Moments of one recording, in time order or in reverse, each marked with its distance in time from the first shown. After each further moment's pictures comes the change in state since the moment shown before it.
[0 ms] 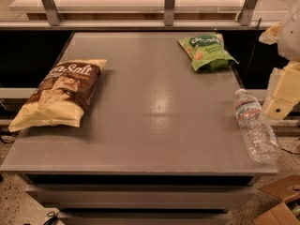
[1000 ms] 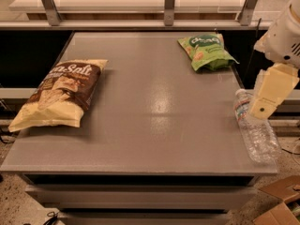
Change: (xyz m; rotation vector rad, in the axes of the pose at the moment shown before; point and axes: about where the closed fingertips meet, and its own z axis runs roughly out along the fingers) arm -0.002 -0.001 0.018 -0.049 0.028 0.104
